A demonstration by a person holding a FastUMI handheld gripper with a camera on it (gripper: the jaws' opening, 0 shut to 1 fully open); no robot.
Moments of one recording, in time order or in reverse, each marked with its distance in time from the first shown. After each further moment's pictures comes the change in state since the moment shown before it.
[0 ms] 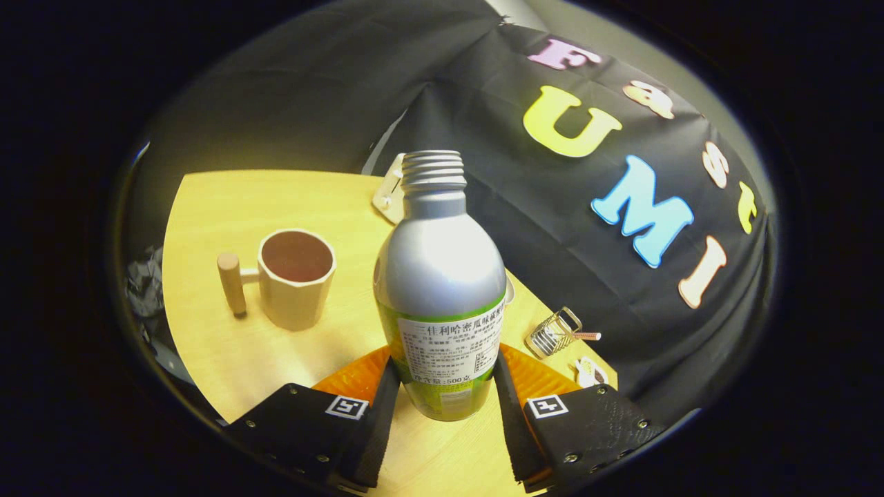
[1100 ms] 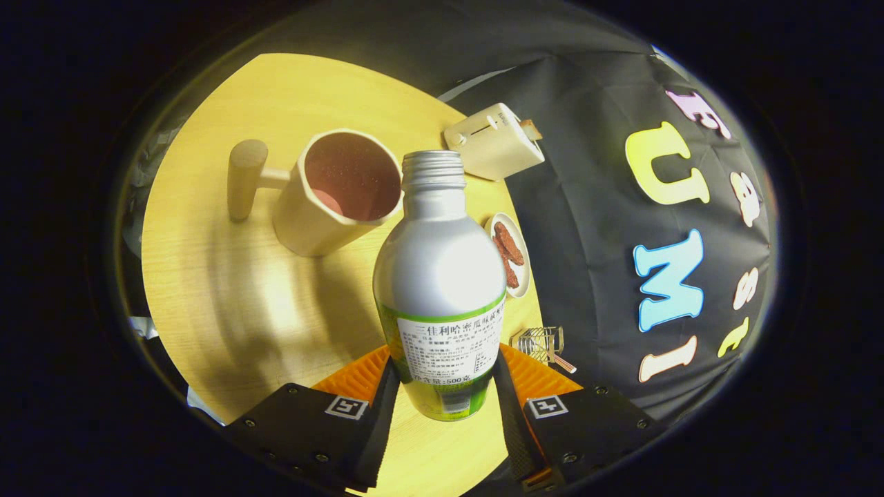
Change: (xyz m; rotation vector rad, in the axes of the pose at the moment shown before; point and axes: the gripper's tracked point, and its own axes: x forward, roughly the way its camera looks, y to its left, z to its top) arm 0.007 0.021 -0.010 -0.476 0.283 0.035
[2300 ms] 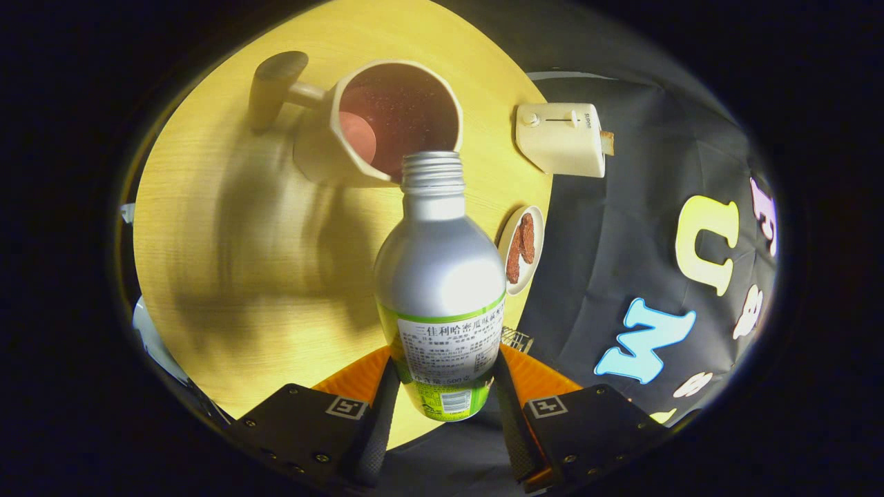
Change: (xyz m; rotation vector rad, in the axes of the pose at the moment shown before) arm 0.012 -0.022 0.006 -0.417 0.197 0.017
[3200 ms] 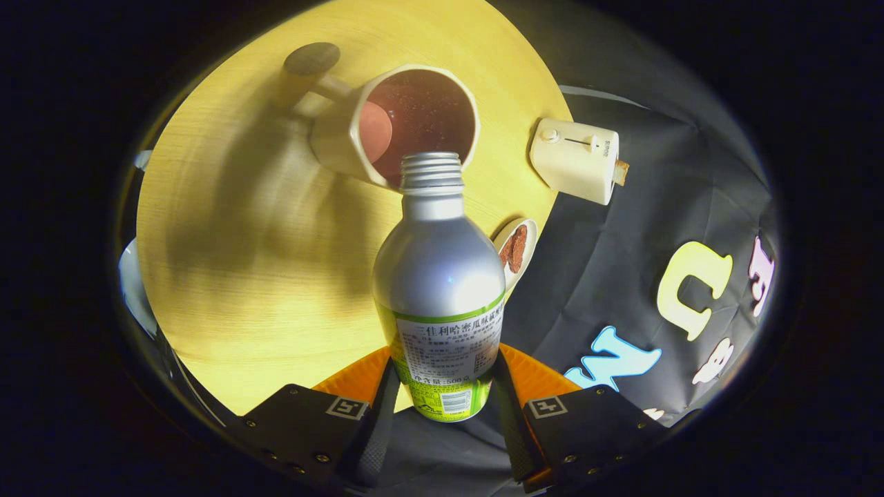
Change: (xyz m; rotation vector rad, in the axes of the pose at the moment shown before) arm -0.012 -0.021 0.008 -0.188 0.049 -0.044
